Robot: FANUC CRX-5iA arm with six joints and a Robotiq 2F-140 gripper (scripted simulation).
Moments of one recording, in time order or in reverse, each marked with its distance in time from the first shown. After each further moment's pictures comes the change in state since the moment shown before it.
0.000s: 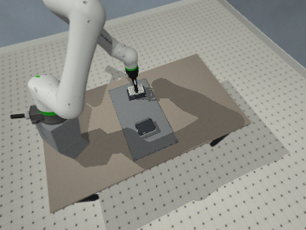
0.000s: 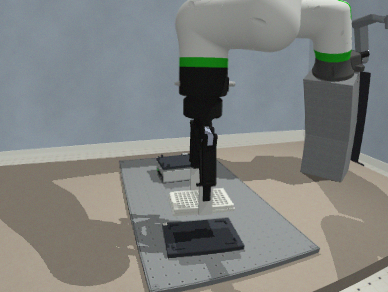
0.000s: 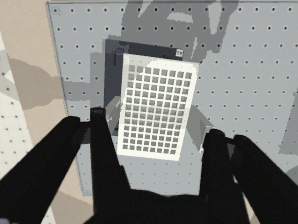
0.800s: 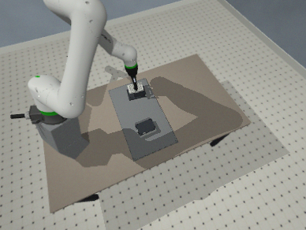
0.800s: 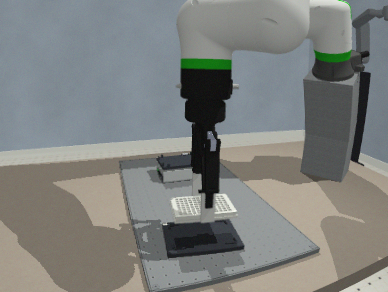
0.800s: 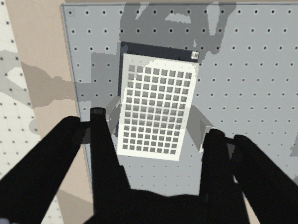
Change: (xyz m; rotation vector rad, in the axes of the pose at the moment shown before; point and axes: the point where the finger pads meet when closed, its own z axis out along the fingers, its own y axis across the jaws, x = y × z) arm 0.001 -0.024 0.003 -0.001 0.001 0.000
